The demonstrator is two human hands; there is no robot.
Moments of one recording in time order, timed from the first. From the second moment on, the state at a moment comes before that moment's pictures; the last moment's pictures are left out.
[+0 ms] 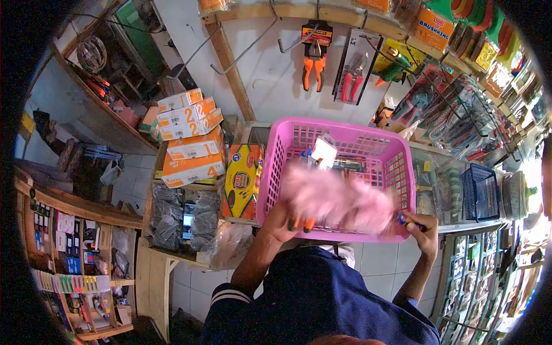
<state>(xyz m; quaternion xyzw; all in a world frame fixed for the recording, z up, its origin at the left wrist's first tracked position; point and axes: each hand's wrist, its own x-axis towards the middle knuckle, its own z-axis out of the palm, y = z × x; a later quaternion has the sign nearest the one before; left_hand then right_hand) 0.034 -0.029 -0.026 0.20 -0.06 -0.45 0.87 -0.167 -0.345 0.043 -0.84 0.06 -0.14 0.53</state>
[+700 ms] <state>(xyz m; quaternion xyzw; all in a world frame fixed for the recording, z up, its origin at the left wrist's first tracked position) 0.033 -0.024 -0.020 0.47 -0.28 -0.30 0.78 -0.162 -0.355 0.041 -0.85 0.10 -0.12 0.50</state>
